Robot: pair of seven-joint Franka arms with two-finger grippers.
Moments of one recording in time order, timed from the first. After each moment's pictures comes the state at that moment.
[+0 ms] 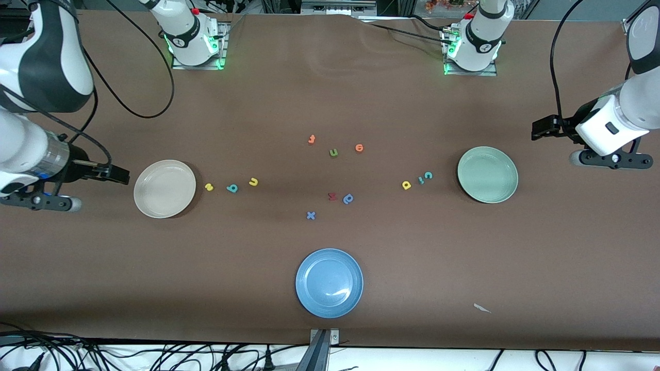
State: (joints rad) left arm 0.09 0.11 -0.13 -1.61 0.01 1.48 0.01; right arm -0.07 0.32 0.17 -1.46 -0.10 1.67 0.21
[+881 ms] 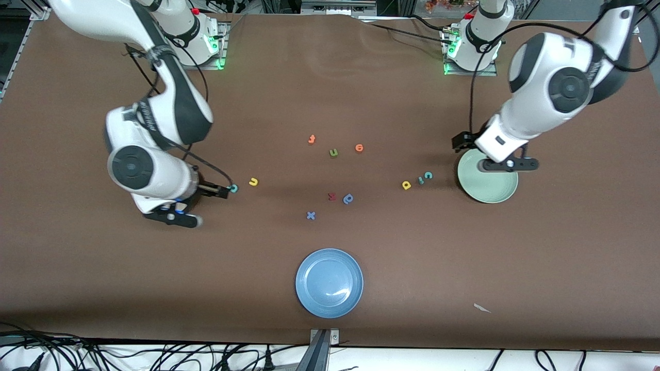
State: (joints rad) left arm 0.05 0.06 -0.32 -2.06 -0.06 2.00 -0.28; right arm 0.19 0.55 0.18 -1.47 -0.09 1.82 0.59
